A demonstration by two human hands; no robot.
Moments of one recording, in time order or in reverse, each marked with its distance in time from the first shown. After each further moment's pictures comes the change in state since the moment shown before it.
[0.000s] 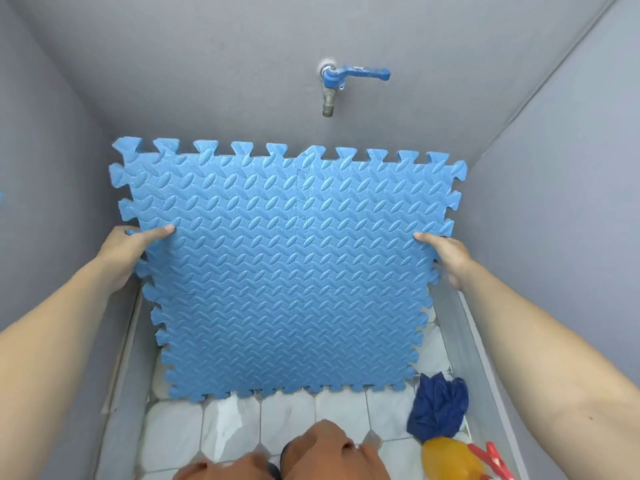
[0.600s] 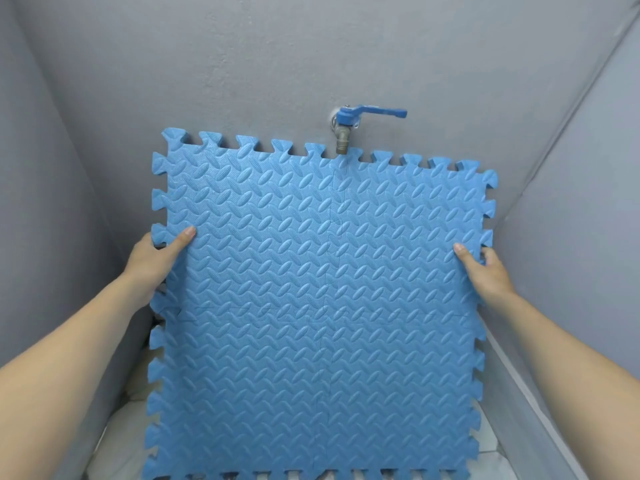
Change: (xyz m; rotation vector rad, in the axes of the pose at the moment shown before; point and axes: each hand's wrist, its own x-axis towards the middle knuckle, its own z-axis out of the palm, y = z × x) left_hand 0.101 0.004 0.087 -0.113 0.093 0.444; right_hand 0.138 -0.007 0.008 -0.065 0.337 -0.563
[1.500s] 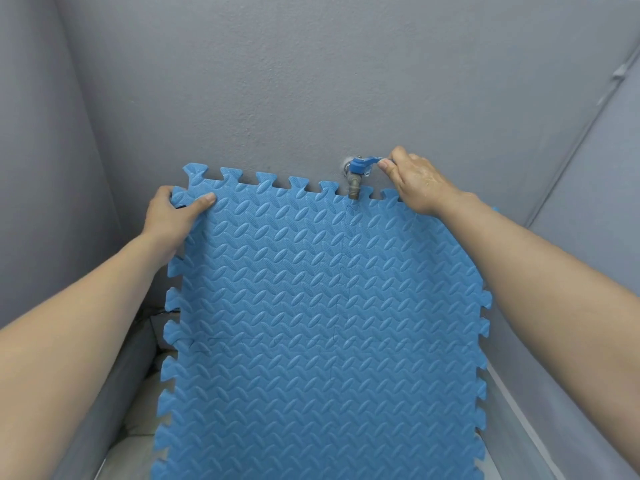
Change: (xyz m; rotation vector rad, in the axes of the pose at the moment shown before) left_hand 0.028 0.097 -0.004 -0.059 0.113 0.238; right_hand 0.000 -0.246 0.070 -0.757 -0.186 -0.860
